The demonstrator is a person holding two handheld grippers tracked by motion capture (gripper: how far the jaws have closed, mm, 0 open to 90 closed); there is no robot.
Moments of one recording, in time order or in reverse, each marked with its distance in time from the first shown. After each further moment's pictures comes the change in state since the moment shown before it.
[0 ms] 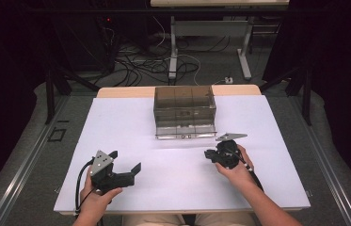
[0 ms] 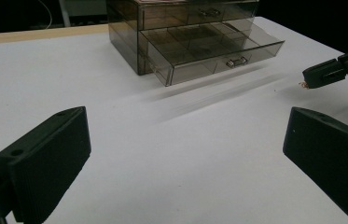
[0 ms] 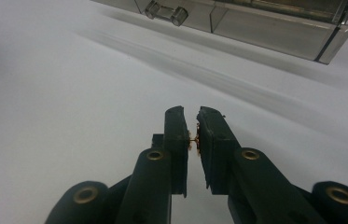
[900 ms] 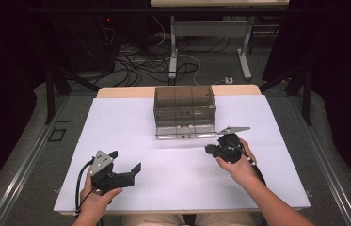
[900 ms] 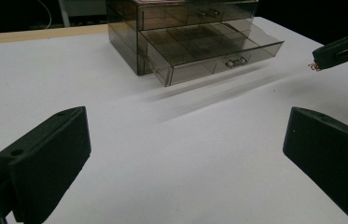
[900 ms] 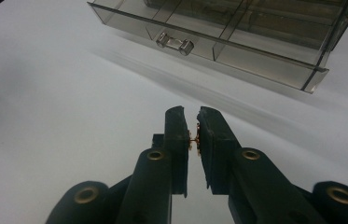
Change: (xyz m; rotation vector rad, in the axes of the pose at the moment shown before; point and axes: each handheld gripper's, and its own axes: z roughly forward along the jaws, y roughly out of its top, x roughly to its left) left arm 0.000 0.000 0.000 0.002 0.000 0.002; right arm 0.003 0.023 -0.018 -0.003 0.017 0.001
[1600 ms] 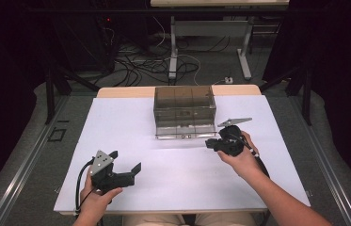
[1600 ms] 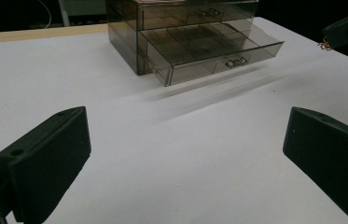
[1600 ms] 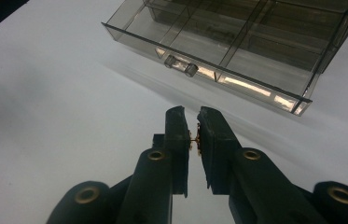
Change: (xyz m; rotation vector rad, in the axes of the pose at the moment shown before) left arm 0.000 0.000 0.000 0.001 -0.002 0.001; right arm 0.003 0.026 -0.016 0.024 0.017 -0.006
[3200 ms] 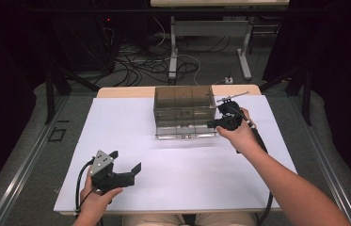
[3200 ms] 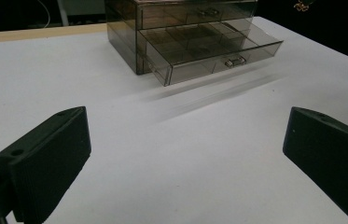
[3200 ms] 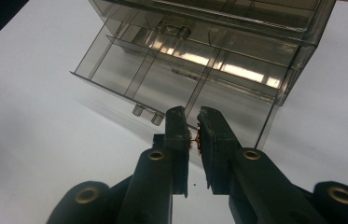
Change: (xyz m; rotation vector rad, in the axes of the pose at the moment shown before) left arm 0.000 0.000 0.001 -0.001 -0.004 -0.003; right arm -0.024 0.064 0.007 0.068 -0.054 0.098
